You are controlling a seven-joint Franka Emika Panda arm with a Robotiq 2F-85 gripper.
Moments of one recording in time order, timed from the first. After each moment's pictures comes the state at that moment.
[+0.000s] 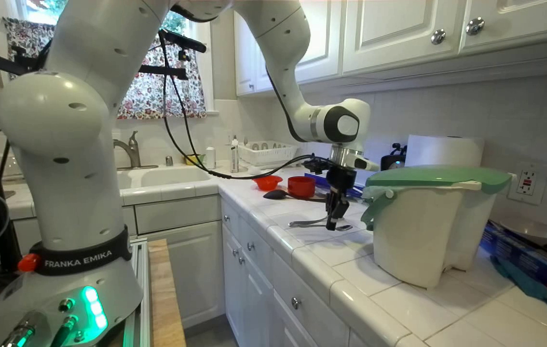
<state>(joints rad) 0.09 0.50 -0.01 -1.97 -0.06 2.26 0.53</state>
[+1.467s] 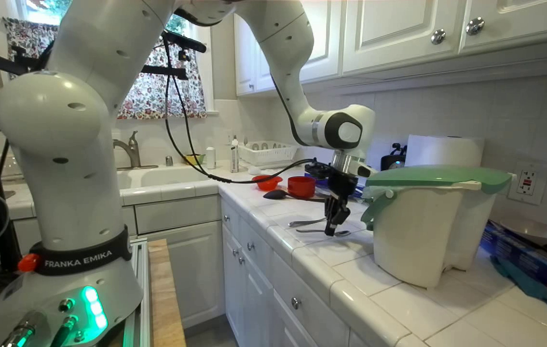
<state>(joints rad) 0.08 0.53 -0.03 -1.96 0.00 2.27 0.41</state>
